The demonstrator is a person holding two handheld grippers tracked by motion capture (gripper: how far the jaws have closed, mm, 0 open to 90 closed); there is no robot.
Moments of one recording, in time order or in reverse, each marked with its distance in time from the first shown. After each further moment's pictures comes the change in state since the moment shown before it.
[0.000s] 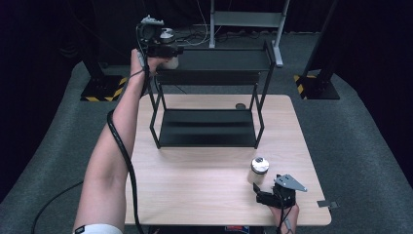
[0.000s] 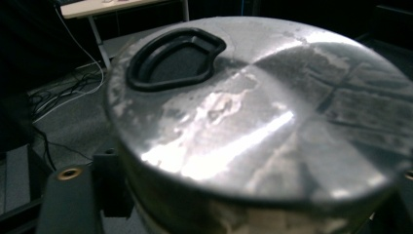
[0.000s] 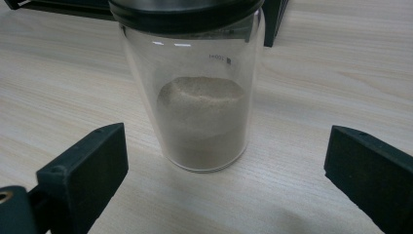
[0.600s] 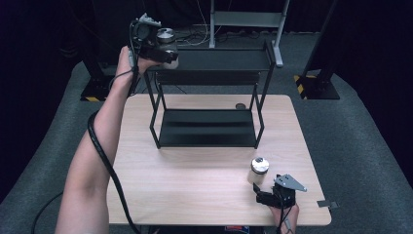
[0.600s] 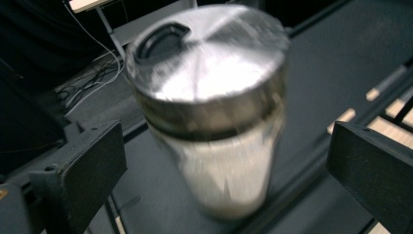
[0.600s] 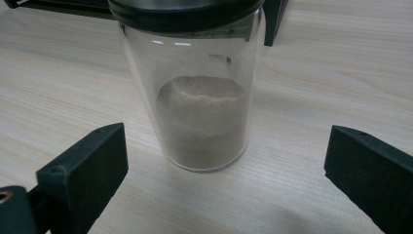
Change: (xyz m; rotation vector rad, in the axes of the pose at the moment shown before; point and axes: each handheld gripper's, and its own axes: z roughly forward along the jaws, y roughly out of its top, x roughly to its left) left arm -0.022 0.017 -0.039 0.109 0.051 0.162; right arm 0.000 0.001 0.000 0.005 -0.001 -0.001
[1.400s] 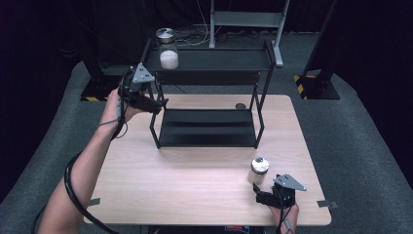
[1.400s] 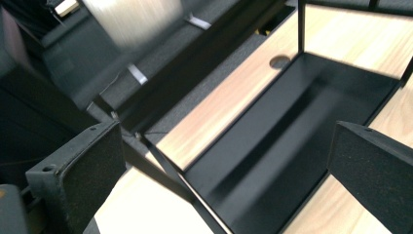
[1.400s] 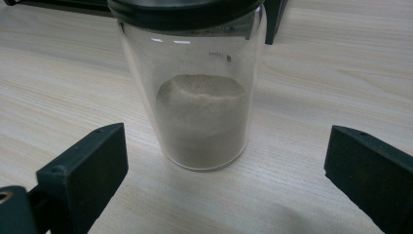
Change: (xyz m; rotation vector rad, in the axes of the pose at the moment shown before) left arm -0.054 -0.112 -0.029 0.040 0.013 0.188; right arm 0.001 0.001 0.001 0.008 -0.002 0.001
